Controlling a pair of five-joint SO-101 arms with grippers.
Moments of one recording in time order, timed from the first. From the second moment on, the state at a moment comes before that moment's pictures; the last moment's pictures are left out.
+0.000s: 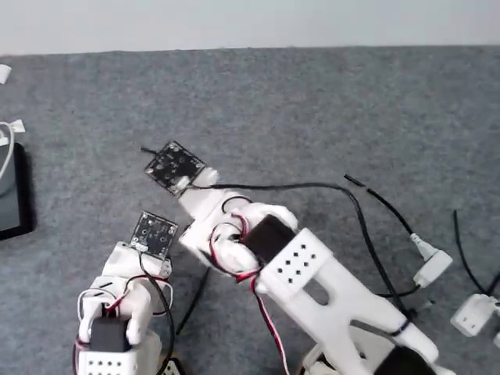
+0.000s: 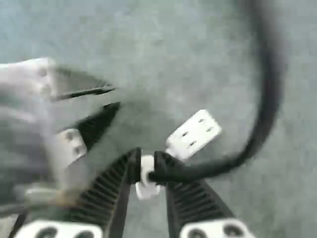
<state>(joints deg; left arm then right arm) -2.2 -101.2 94.0 65.3 -18.2 -47.6 -25.4 27.8 58.4 7.2</state>
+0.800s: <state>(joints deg) -8.4 -88.0 89.4 64.6 -14.5 -40.1 0.4 27.8 30.2 24.5</state>
